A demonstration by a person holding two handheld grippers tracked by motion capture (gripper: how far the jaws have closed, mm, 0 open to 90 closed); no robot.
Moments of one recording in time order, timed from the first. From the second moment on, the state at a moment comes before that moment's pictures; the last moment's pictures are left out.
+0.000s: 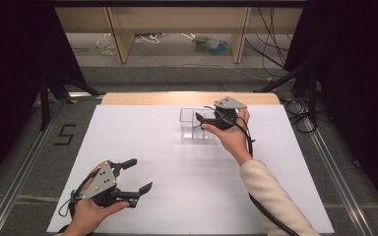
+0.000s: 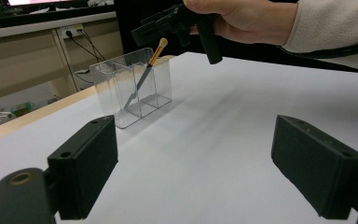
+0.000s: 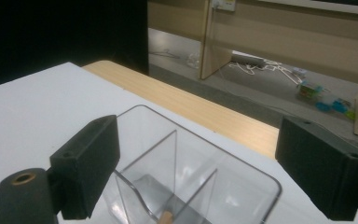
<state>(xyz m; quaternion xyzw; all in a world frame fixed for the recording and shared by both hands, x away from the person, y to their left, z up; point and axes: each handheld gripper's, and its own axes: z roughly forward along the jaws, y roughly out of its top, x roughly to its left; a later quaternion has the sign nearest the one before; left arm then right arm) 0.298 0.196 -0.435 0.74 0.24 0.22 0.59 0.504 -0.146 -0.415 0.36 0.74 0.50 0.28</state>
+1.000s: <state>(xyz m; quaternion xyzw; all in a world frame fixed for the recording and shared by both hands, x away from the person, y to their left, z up) 0.297 0.196 -0.435 0.74 0.24 0.23 0.59 0.450 -0.182 -0.410 0.33 0.74 0.51 0.28</state>
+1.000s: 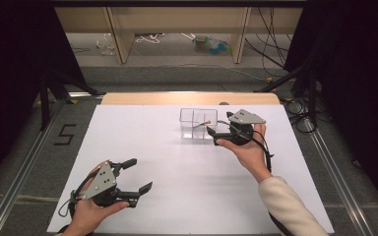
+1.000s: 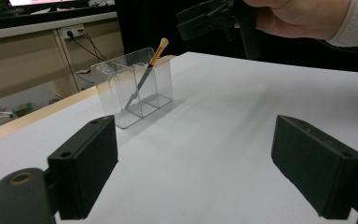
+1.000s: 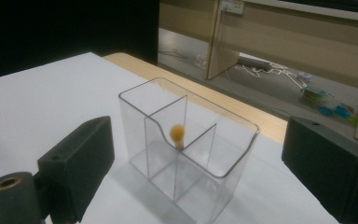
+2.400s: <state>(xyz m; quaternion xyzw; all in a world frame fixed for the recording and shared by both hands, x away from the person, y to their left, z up) 0.298 0.196 -0.435 0.74 0.24 0.23 0.59 0.366 -0.228 -0.410 0.29 0.75 0.54 0.25</state>
